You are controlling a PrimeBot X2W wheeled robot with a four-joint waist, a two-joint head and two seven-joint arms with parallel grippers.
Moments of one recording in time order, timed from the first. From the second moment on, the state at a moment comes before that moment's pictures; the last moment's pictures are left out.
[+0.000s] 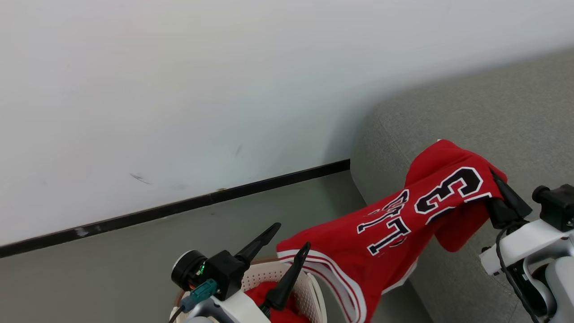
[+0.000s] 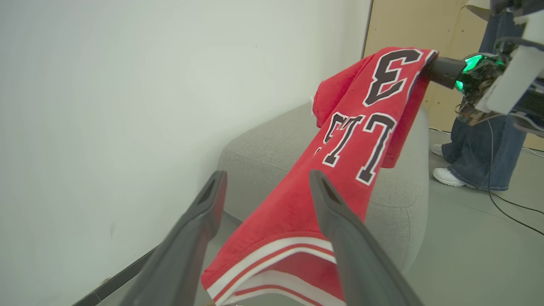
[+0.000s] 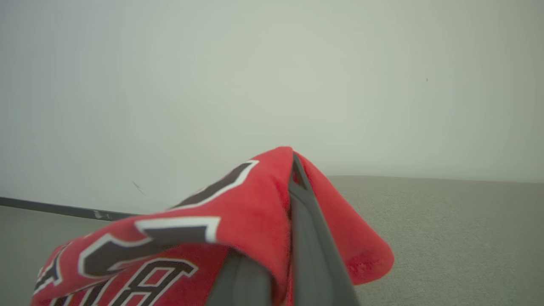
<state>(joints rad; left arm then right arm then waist) -0.23 0.08 -0.59 0.16 -0.38 -0.11 -0.18 -0.22 -0.33 0.17 0.16 0.25 0.12 -0.25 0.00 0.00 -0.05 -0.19</state>
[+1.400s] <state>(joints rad) -0.23 0.09 -0.68 0.17 -0.38 -0.10 -0.23 -0.22 -0.33 0.01 0.08 0.32 0.12 -0.16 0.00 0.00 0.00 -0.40</state>
